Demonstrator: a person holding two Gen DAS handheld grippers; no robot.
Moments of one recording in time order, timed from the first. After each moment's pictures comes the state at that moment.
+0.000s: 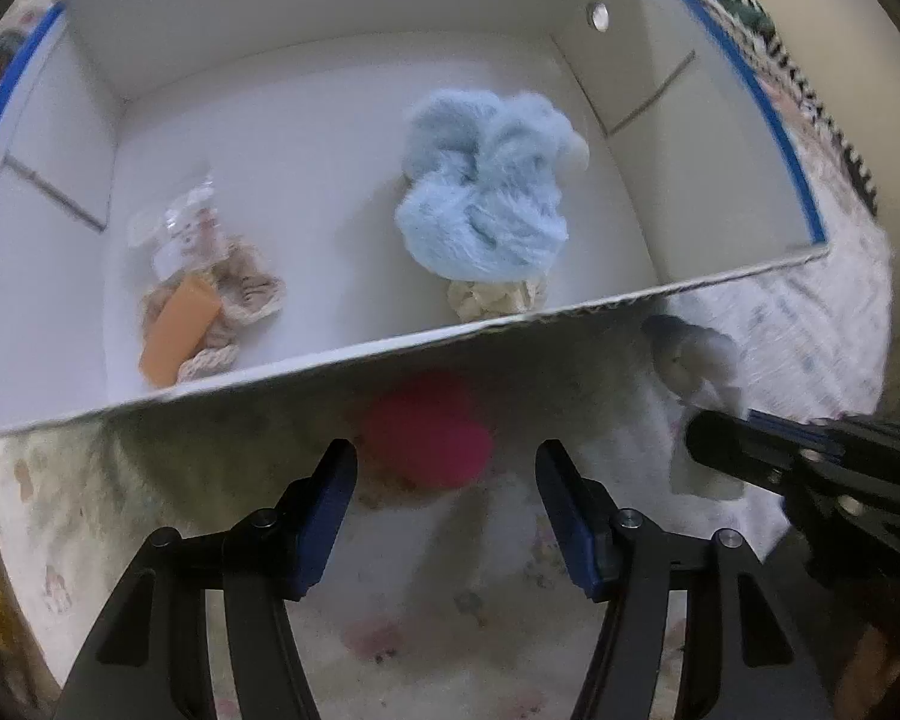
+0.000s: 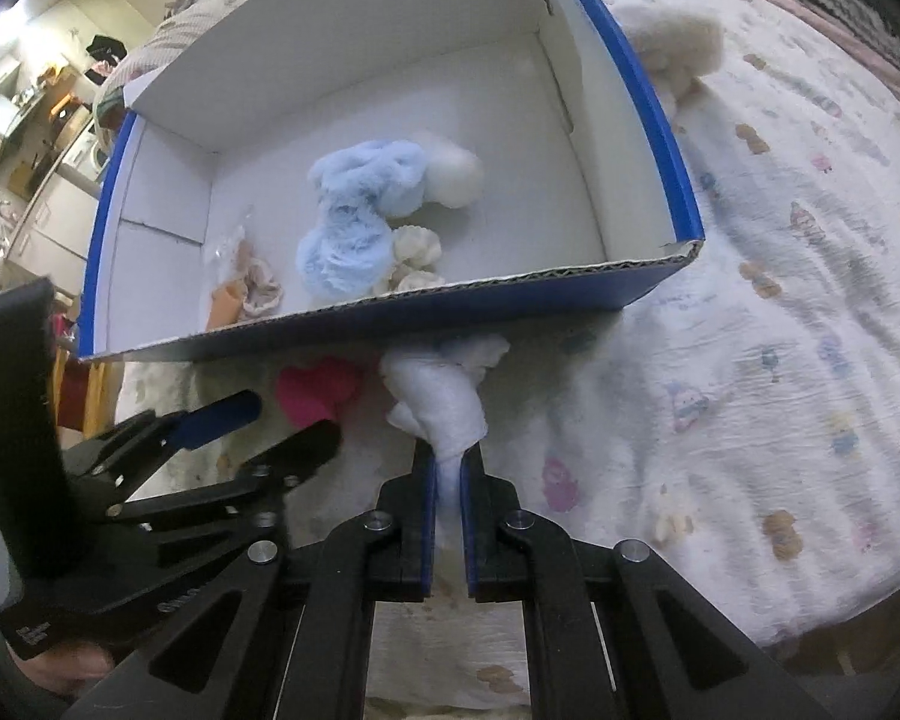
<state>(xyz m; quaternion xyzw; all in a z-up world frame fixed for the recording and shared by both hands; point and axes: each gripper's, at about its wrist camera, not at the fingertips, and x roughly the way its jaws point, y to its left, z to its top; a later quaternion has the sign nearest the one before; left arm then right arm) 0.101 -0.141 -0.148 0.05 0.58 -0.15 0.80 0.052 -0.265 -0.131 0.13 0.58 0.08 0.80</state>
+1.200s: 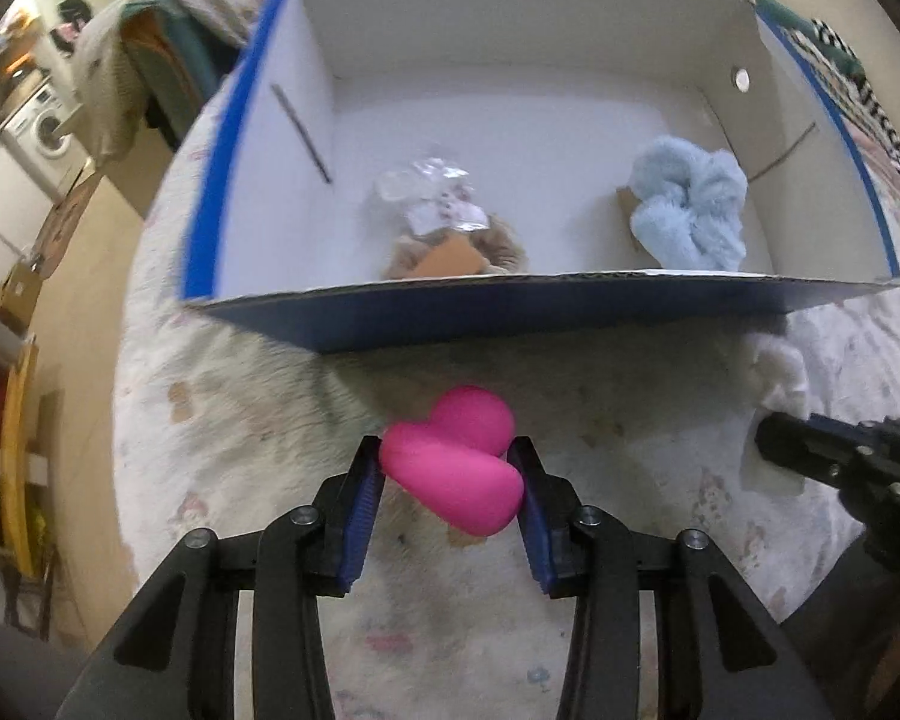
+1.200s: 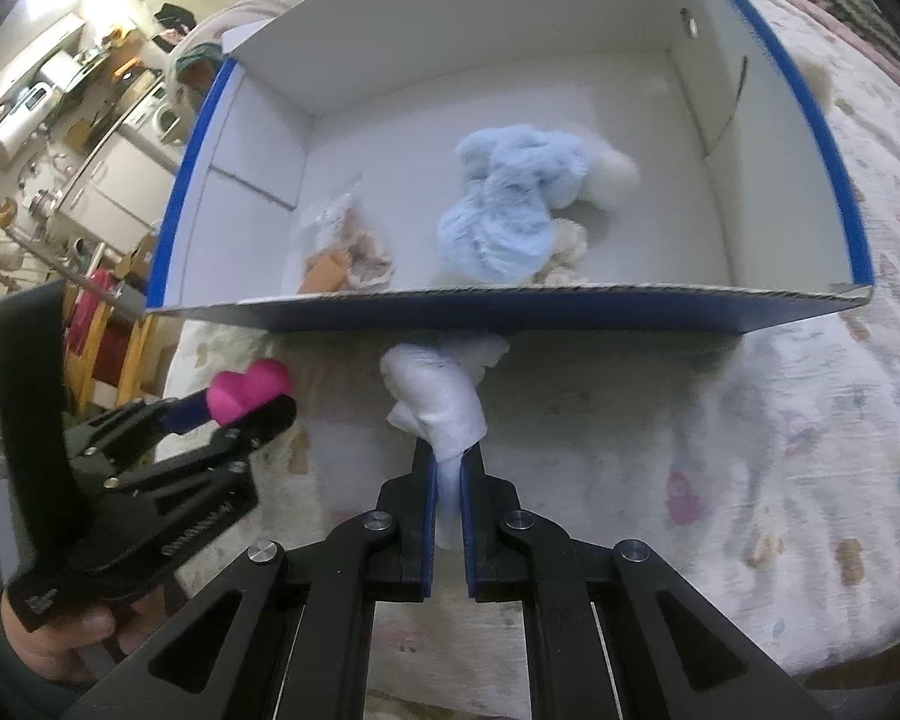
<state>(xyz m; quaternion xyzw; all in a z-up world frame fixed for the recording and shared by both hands) 0.063 -0.031 -0.123 0.05 0.55 -0.02 0.83 0.050 -0.210 -0.125 0.11 0.56 0.17 0.80</state>
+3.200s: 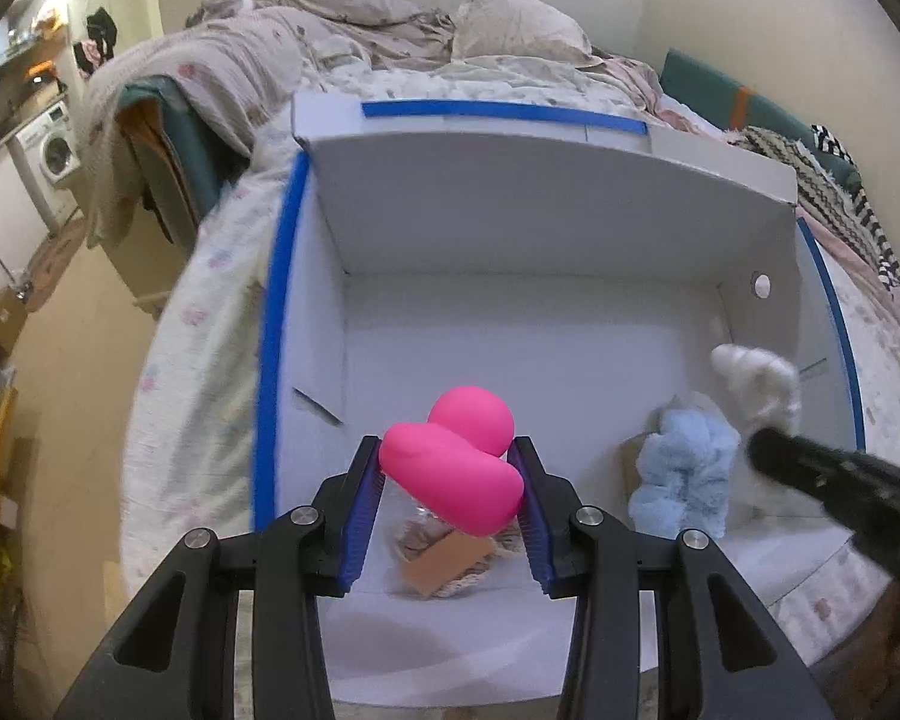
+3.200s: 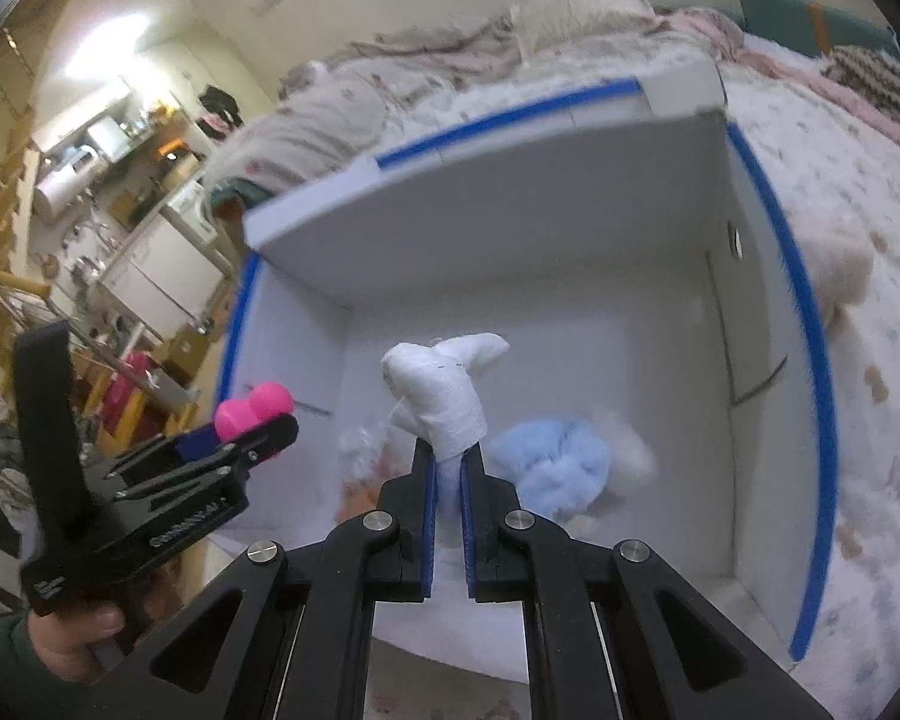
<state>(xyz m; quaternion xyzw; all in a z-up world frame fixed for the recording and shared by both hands) 0.172 -0.037 -0.061 0.00 0.47 -0.04 0.88 0.139 -0.227 -0.069 0.15 0.46 0.18 0.86</state>
